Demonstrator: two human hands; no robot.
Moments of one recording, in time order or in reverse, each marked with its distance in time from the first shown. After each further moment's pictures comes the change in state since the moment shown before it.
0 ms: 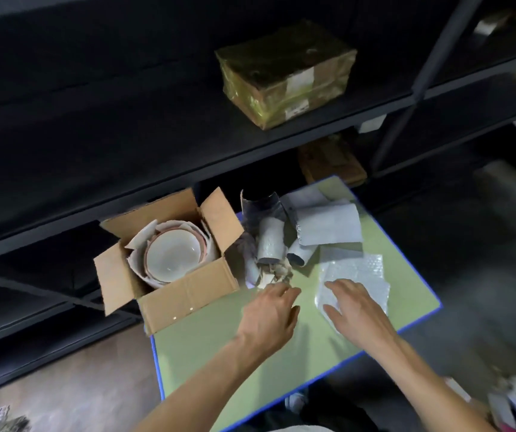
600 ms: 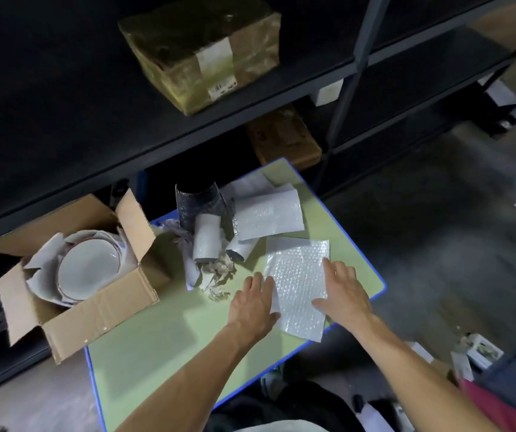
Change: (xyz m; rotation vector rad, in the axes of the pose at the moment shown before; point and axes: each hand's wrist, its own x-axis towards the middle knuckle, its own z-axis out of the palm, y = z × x) left_hand 0.073 0.051 0.088 0.237 -0.320 -0.156; right_hand 0.023 0.123 0.004 -0.072 -0.137 0.230
